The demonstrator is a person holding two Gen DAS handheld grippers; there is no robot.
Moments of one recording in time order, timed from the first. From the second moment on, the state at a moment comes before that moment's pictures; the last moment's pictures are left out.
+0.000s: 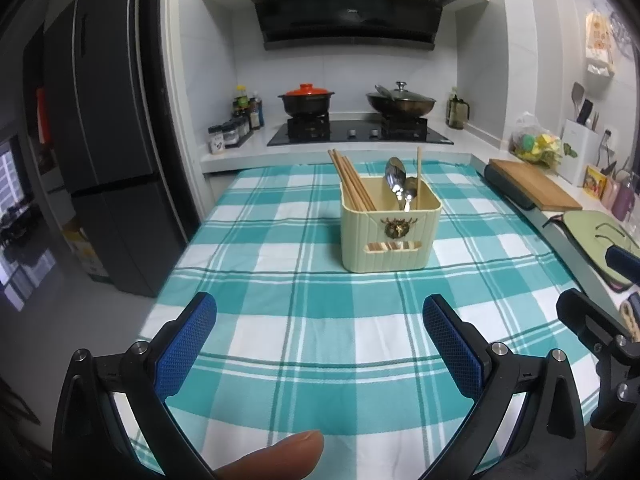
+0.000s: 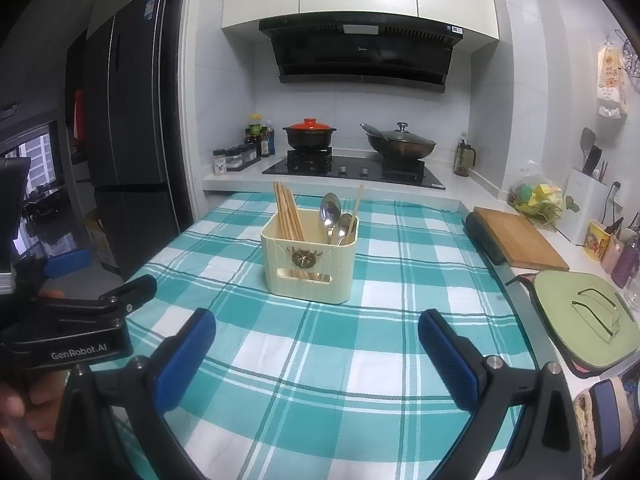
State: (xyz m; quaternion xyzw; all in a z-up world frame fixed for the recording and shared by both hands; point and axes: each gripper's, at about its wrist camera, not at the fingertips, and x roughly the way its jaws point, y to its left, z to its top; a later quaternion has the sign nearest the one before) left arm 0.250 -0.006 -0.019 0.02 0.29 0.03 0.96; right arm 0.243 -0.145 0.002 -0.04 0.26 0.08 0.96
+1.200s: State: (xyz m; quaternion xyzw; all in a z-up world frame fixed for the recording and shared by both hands) left arm 0.246 -0.005 -0.021 0.02 0.29 0.04 0.96; right arm 0.239 -0.142 -0.001 -0.04 0.27 0.10 0.96
